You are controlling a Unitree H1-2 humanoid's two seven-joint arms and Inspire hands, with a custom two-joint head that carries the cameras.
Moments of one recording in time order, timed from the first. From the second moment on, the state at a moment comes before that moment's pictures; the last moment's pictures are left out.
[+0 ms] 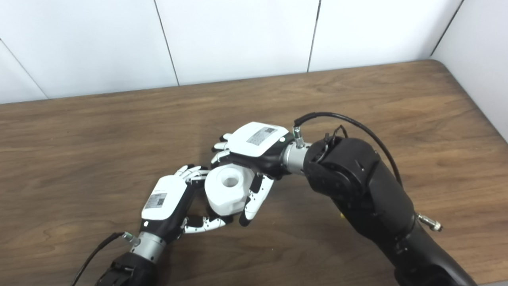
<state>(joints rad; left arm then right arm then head) 0.00 0.18 -0.47 -0.19 0.91 0.05 -0.05 -0.45 -0.38 0.37 -0.58 -0.89 0.16 1.11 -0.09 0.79</state>
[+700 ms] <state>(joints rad) 0.00 0.18 -0.47 -0.17 0.91 0.03 -0.03 -0.46 -0.43 0.25 -0.64 -0.78 0.39 1.16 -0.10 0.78</state>
